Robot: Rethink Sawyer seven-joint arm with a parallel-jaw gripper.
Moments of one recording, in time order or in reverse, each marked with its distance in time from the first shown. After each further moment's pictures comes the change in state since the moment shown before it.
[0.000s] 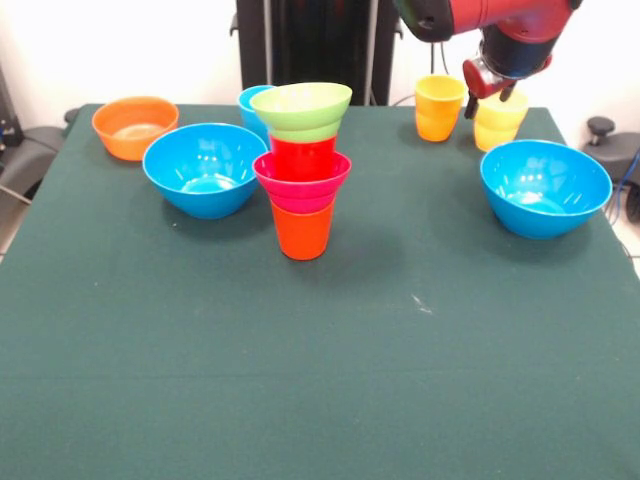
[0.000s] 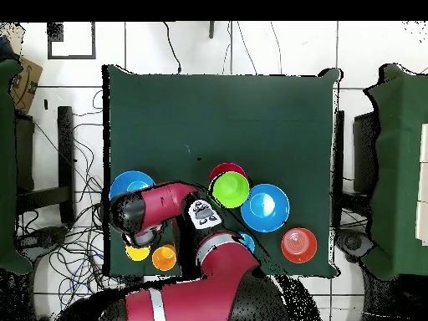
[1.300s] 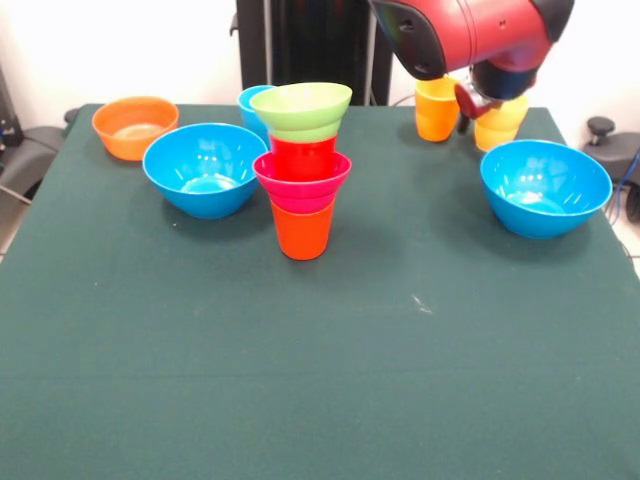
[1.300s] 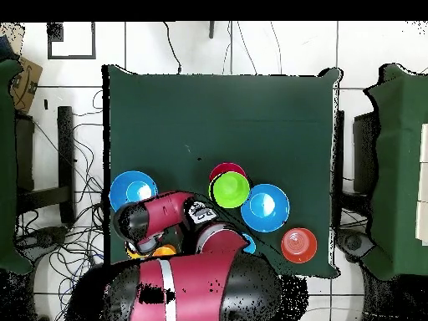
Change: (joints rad) arm 0.005 0.124 -0.002 -0.001 -0.054 -0.107 0.000
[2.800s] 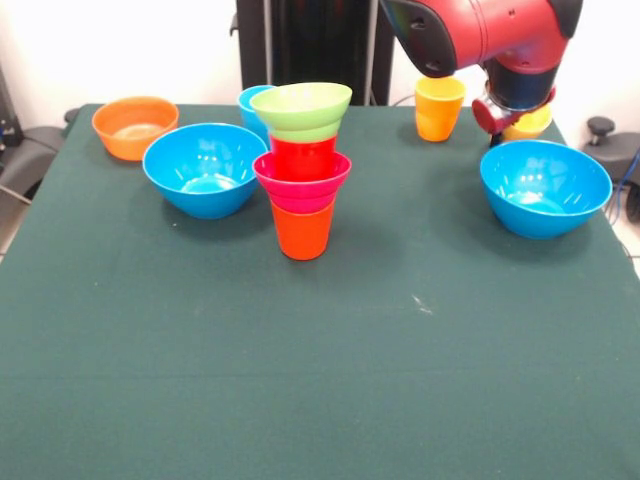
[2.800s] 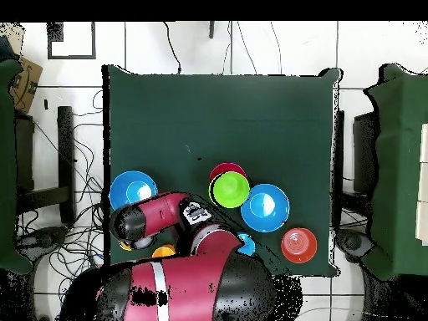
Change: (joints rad) arm 0.016 -0.009 0.004 0.004 0.001 -0.165 0.000
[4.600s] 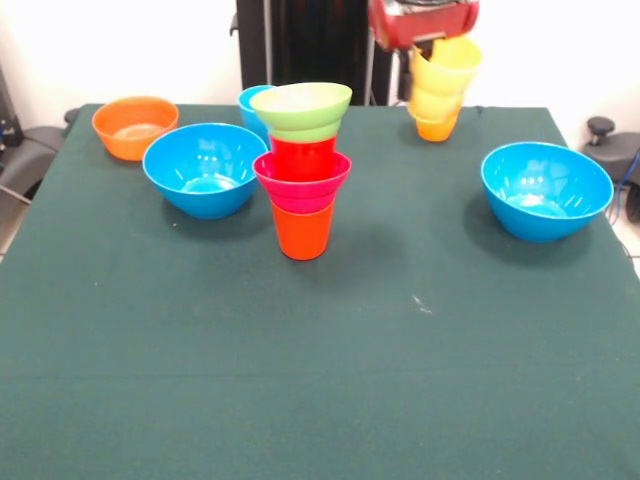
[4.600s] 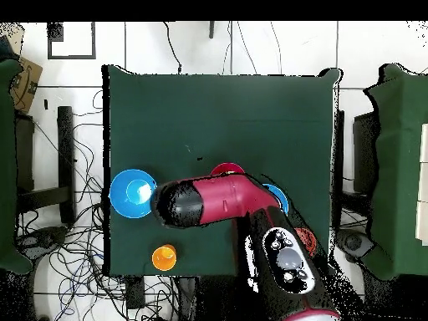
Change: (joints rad) arm -0.284 -0.471 0.029 0.071 -0.002 0.122 0.000
